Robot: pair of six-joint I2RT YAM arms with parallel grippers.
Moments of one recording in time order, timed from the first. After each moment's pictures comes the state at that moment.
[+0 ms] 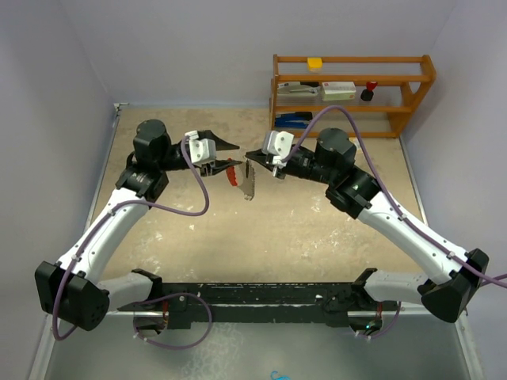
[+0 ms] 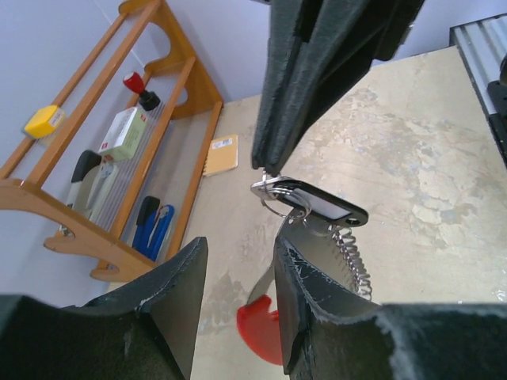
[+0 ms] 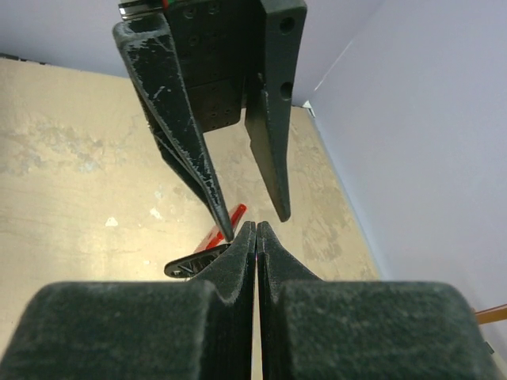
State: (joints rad) left arm -0.36 1.18 1.08 0.03 1.03 0.46; right arm 0.75 1.21 1.23 -0.06 -0.47 -0.48
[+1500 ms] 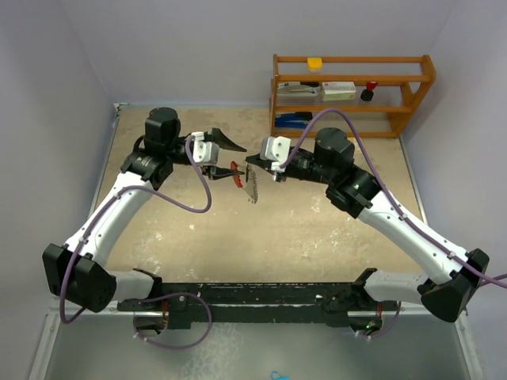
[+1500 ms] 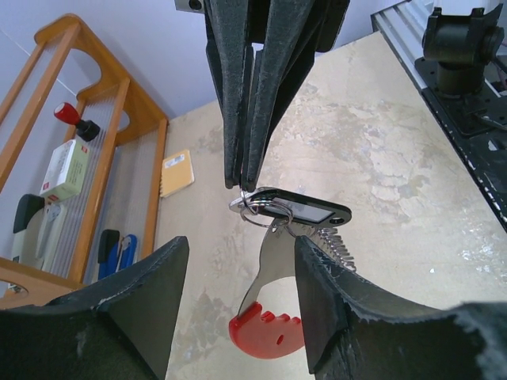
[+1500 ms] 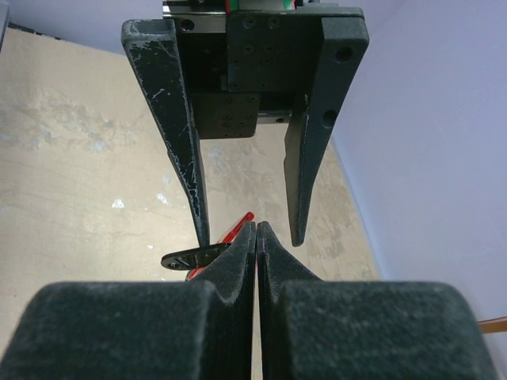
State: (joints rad) left arm -0.36 1.30 1.23 -0.26 1.22 0.74; right arm 0.75 1.21 1.25 -0.14 -0.51 -0.56
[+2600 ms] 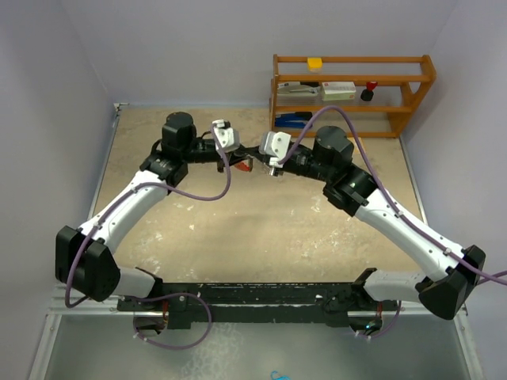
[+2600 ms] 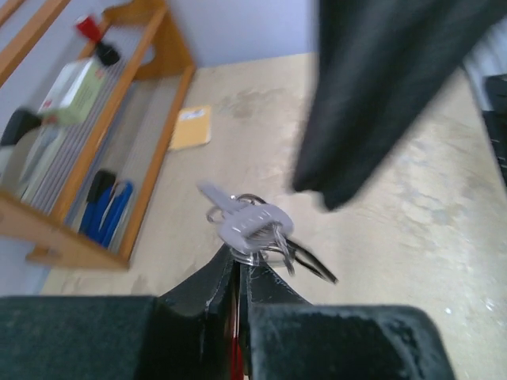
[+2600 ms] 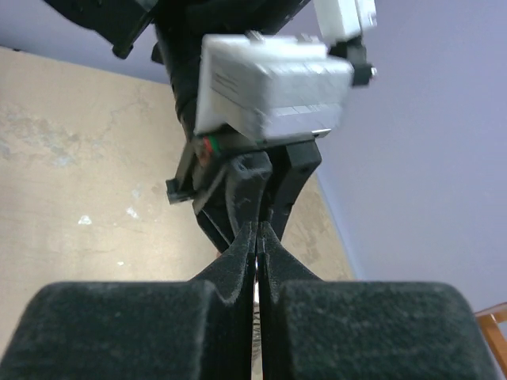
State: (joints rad) left arm -0.42 1.38 1.18 -0.03 1.03 0.49; right arm 0.75 1.24 1.25 -0.06 -0.49 -0.56
